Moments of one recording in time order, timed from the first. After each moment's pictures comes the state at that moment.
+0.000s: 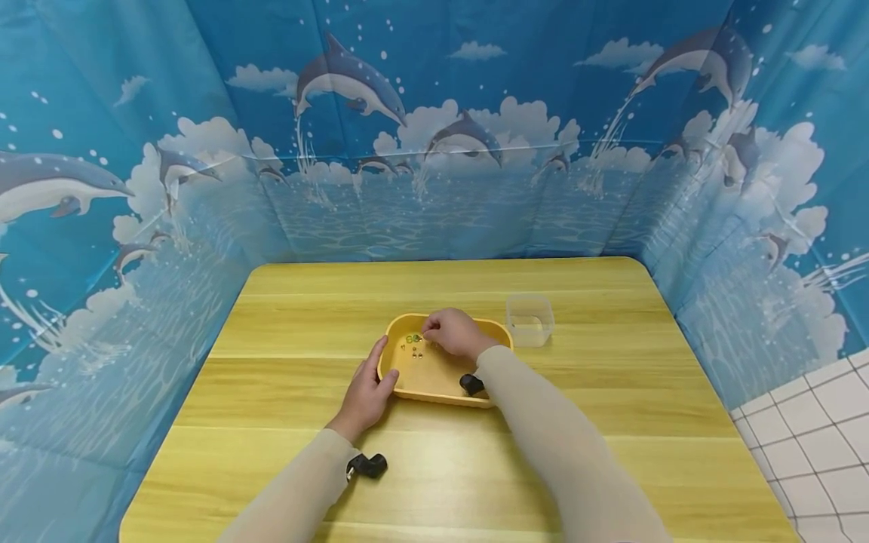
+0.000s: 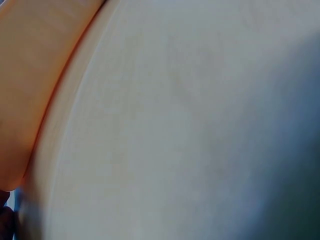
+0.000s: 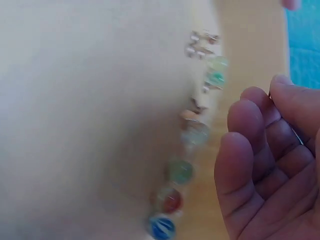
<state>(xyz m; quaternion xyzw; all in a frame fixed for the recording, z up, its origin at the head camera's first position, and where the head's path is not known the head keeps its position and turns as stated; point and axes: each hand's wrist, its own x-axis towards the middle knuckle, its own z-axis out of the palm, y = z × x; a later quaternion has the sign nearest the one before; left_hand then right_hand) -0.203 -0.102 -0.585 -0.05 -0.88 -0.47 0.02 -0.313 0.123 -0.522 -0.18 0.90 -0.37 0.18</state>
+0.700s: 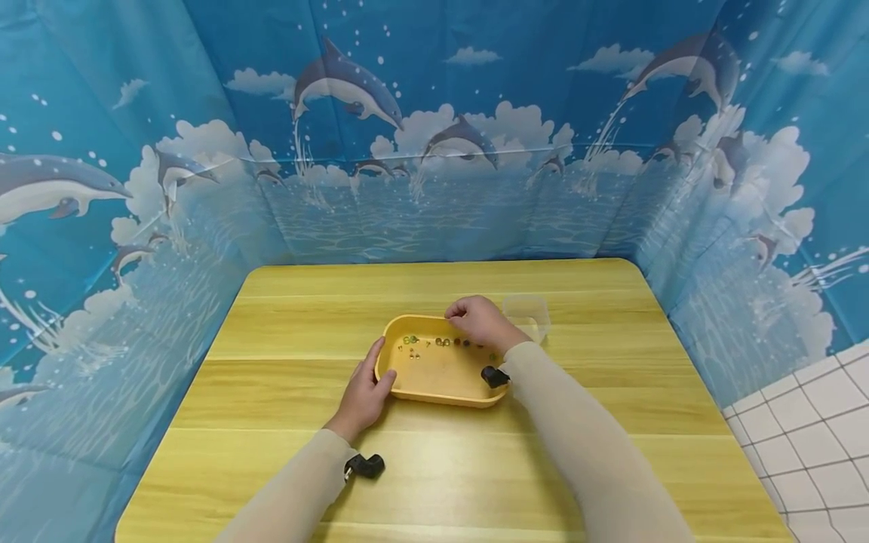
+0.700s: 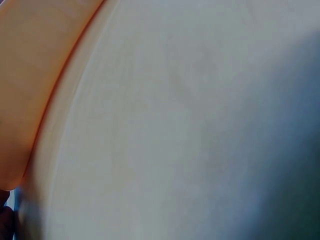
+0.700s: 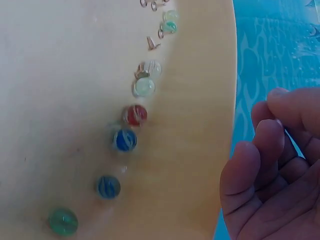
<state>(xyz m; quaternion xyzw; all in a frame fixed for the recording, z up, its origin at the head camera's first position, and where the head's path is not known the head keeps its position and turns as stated) -0.201 -0.102 -0.585 -0.05 -0.88 -0.47 0.02 -0.312 0.174 -0.488 -0.16 0.91 -0.36 0.15</state>
